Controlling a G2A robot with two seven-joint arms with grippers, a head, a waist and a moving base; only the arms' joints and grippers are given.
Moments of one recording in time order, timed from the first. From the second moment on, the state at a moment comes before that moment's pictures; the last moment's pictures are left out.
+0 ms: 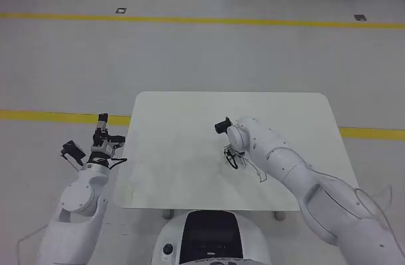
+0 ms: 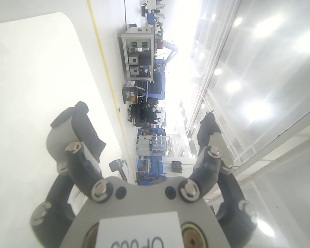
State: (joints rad) left arm 1.73 -1.15 -1.60 -1.80 -0.42 0.00 0.00; right arm -0.65 -1.45 0.49 -0.77 -0.76 0.19 1.15
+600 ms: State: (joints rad) left arm 1.73 -1.15 -1.60 -1.80 -0.42 0.00 0.00; right arm -0.69 -1.44 0.54 -0.81 -0.81 0.20 1.17
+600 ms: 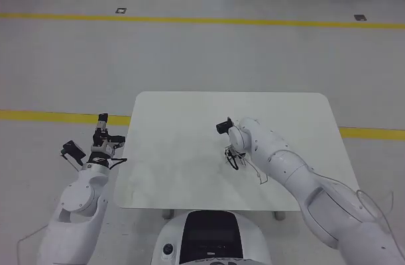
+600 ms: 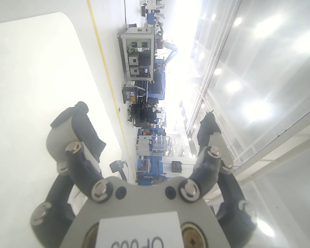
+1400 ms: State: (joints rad) left arm 1.73 -1.15 -1.60 -1.80 -0.42 0.00 0.00; right arm -0.69 -1.46 0.58 -0.79 -0.84 0.19 1.18
